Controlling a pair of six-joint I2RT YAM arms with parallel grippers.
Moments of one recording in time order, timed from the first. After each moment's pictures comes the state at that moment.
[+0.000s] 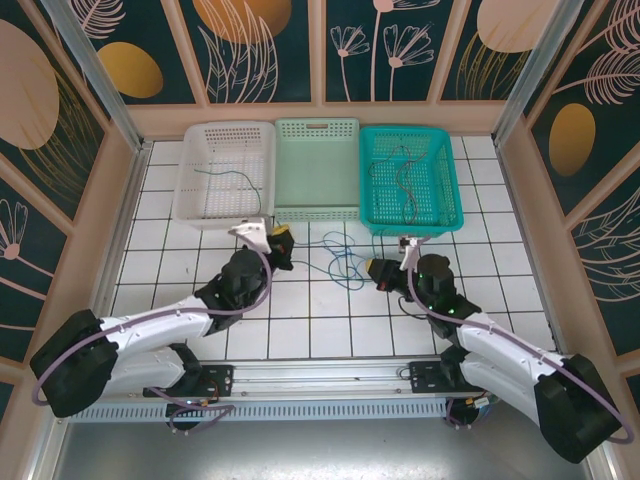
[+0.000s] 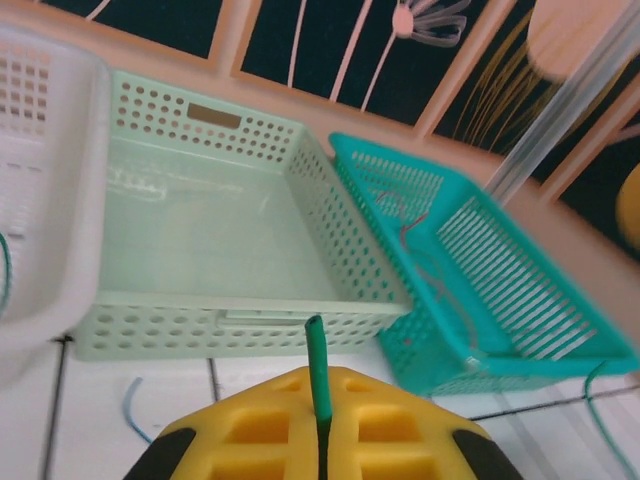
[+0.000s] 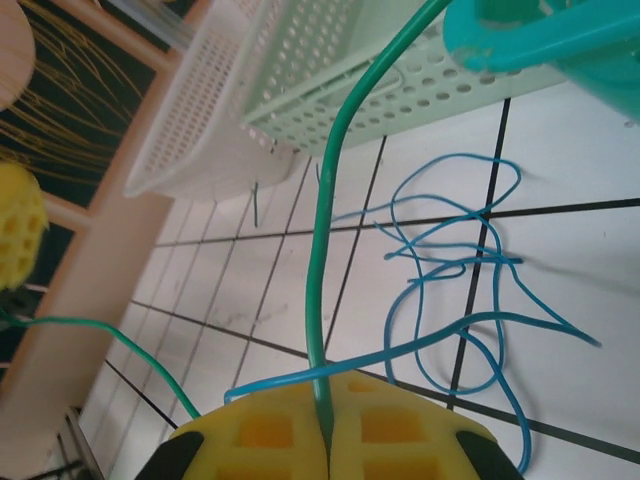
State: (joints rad) left arm -0.87 1.15 0.41 0.62 -0.43 -0.58; right arm 0.56 0.86 0.19 0.36 -0.27 0.76
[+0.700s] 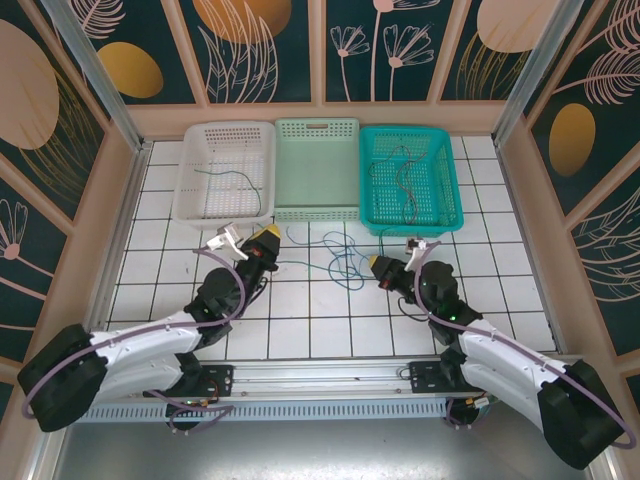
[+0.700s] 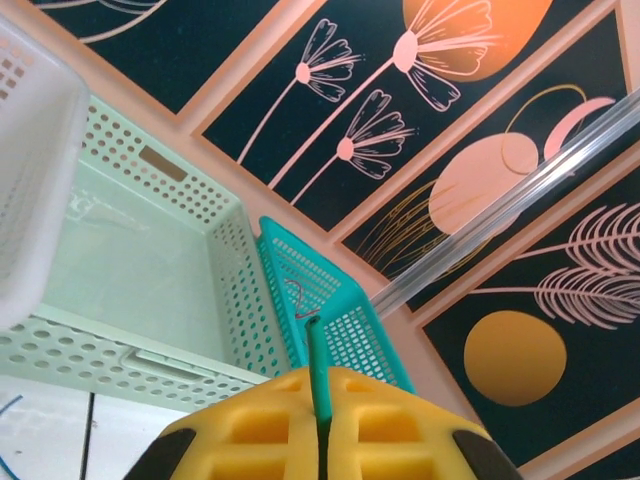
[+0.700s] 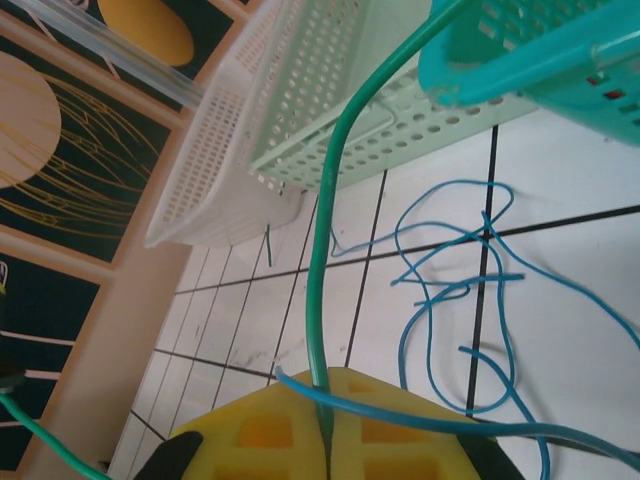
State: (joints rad) left arm -0.88 0.98 0.30 0.77 -0.46 -0.79; right arm 0.59 0.82 0.15 0.40 -0.18 0.86
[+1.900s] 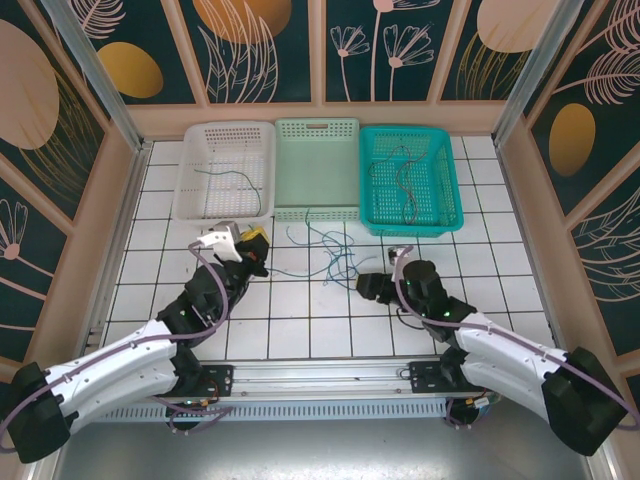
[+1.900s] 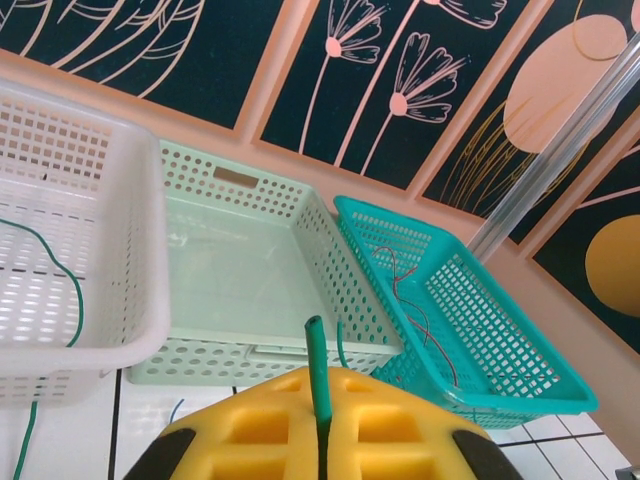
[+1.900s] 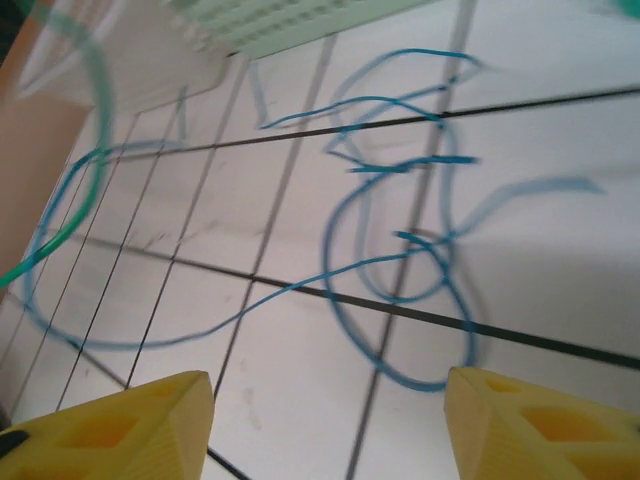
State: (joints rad) left arm -0.87 0.79 0.39 0.35 -0.48 -0.52; right arm 0.71 0.88 0.22 0.16 -0.16 0.64
